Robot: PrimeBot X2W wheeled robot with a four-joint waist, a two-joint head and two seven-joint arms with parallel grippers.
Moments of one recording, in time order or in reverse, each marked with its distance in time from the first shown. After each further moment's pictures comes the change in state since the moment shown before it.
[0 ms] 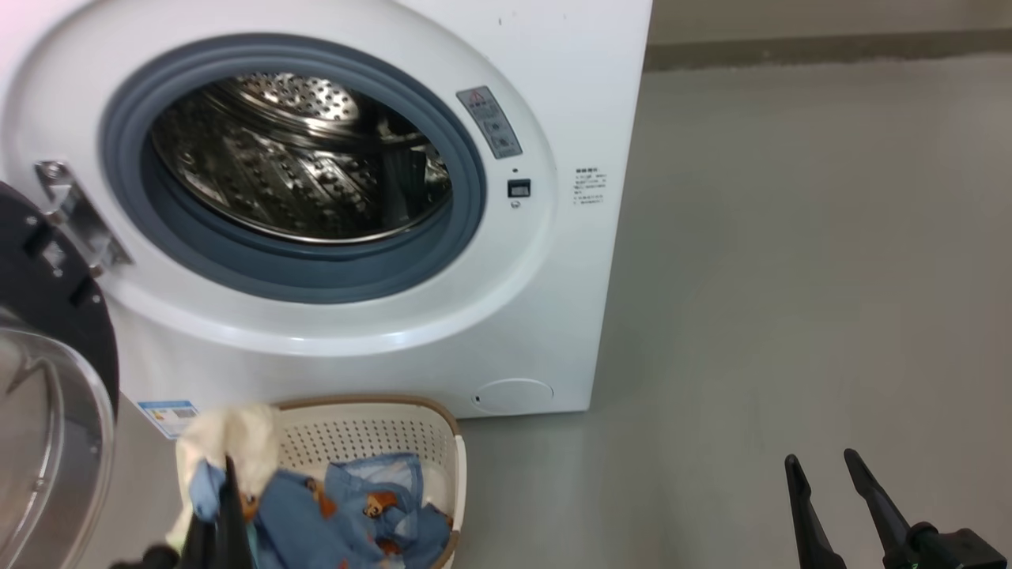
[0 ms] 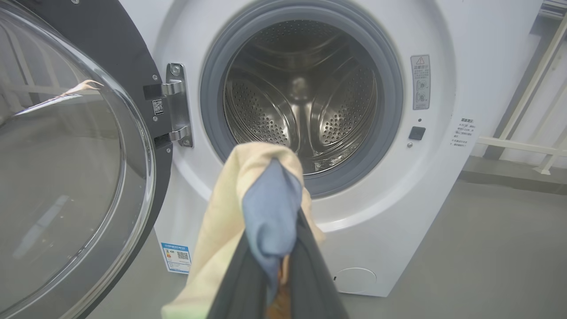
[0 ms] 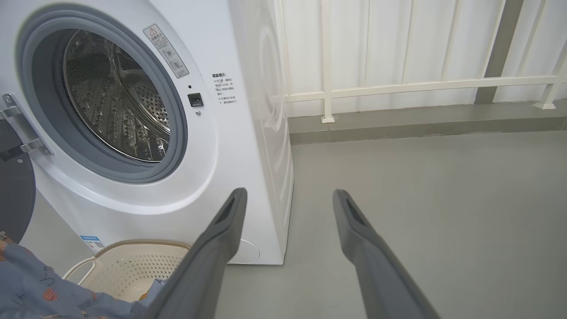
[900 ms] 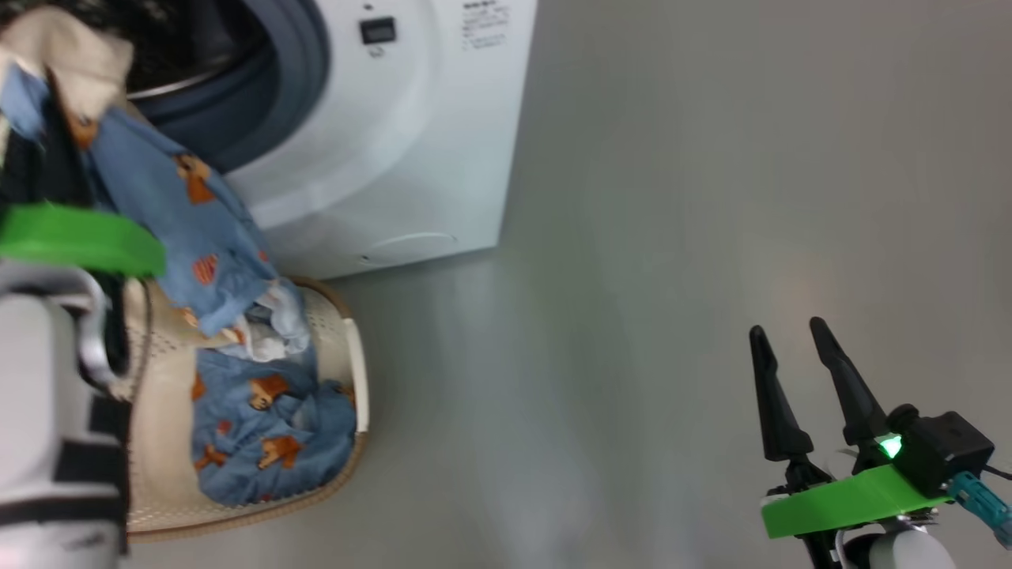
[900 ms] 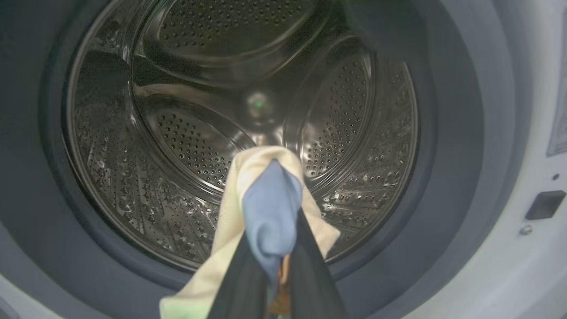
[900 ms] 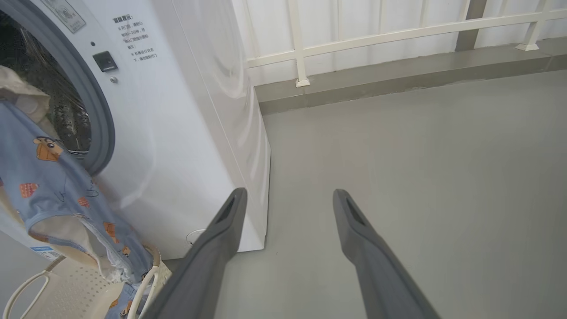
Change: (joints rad) left arm -0.876 0.136 0.084 0.504 0.071 -0.045 -0.004; right arm -0.242 0.001 0.072 -0.005 0.071 0.000 0.000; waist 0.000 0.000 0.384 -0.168
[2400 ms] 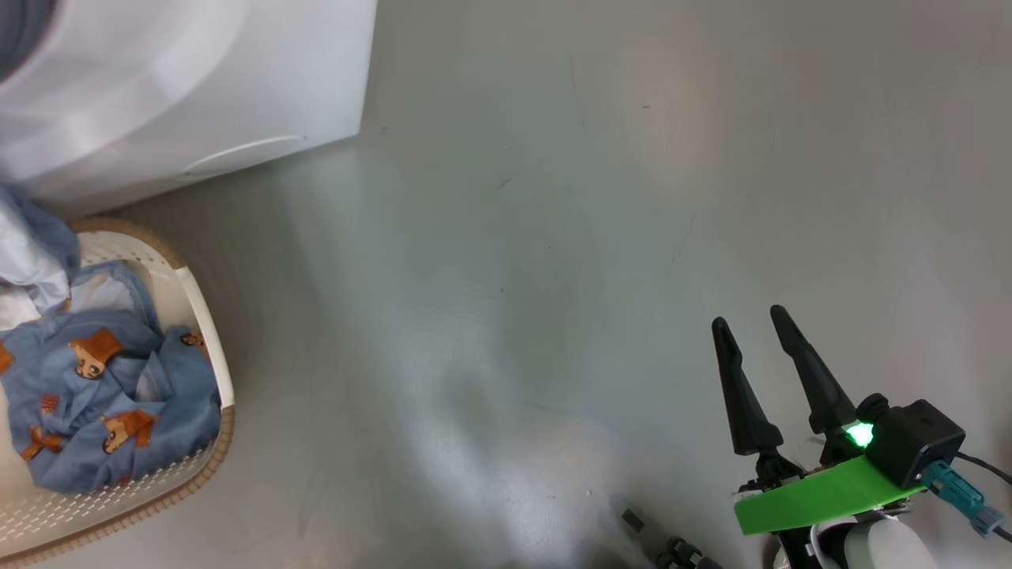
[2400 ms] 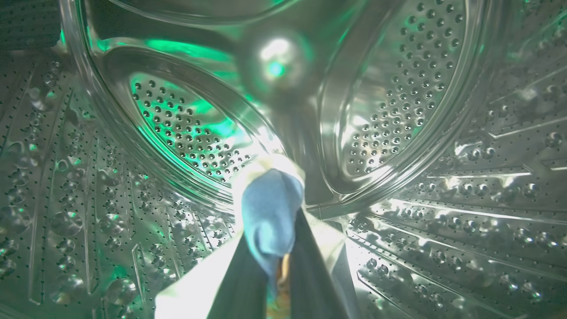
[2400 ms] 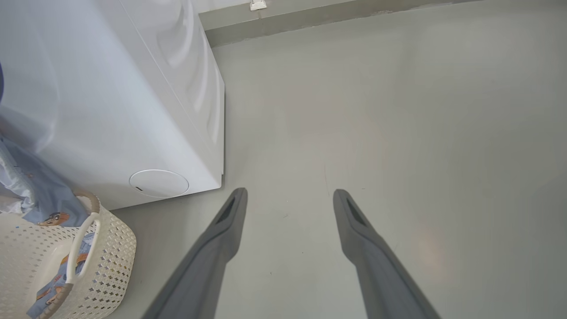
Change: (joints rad) left arm -0.635 0.210 0.059 0.465 0.119 0.020 -0.001; right arm -0.027 0.002 0.075 -0.003 0.036 0.000 0.000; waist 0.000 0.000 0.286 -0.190
